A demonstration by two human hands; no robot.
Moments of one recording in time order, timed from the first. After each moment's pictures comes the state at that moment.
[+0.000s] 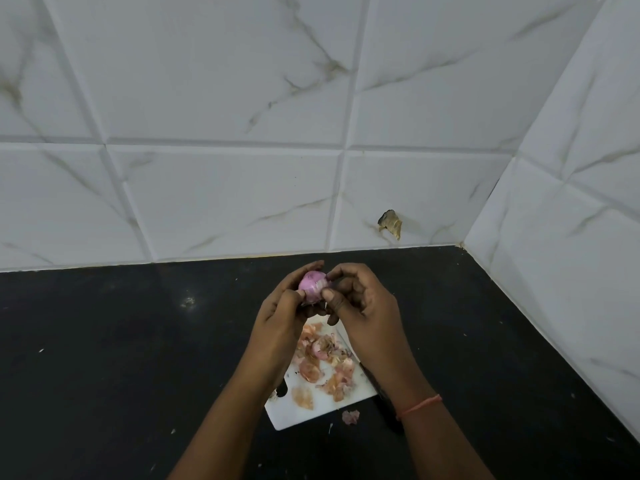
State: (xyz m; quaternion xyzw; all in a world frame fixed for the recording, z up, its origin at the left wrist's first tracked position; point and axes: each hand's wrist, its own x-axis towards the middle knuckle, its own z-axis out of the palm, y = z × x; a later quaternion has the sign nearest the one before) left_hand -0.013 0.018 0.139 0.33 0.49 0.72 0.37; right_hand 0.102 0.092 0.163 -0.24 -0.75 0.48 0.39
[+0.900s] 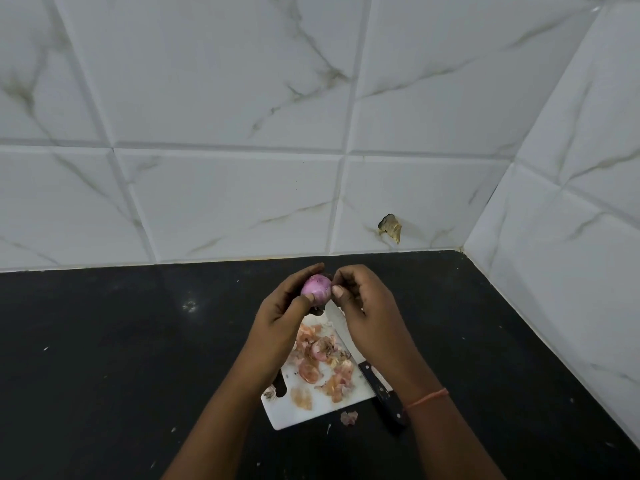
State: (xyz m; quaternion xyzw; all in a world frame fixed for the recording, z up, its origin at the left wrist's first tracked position) left_hand -0.013 0.011 0.147 0.39 0.55 0.67 0.31; right_hand 0.108 0.103 0.165 -0.27 -0.83 0.34 0.35
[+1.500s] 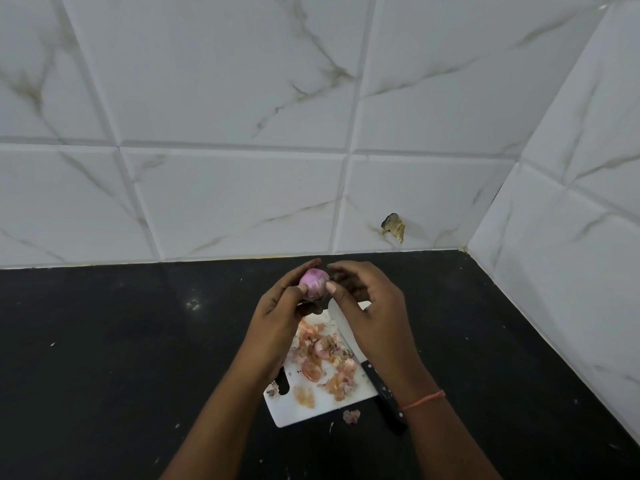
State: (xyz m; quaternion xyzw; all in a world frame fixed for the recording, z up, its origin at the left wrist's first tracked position) left_hand -0.014 0.010 0.148 0.33 0.54 0.70 0.34; right_hand 0.106 0.095 0.170 -0.25 -0.82 0.31 0.42
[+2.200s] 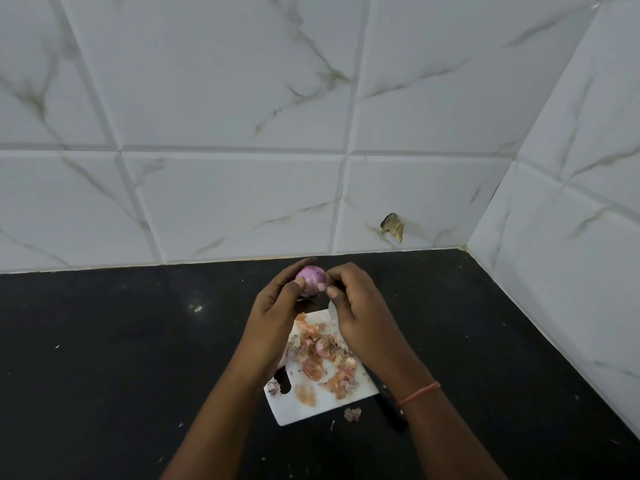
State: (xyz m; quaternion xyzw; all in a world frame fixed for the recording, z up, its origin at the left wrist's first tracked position) left_hand -0.014 0.007 0.155 0.33 0.56 0.69 0.31; right_hand 0.101 0.095 0.165 -0.25 -0.88 0.26 0.32
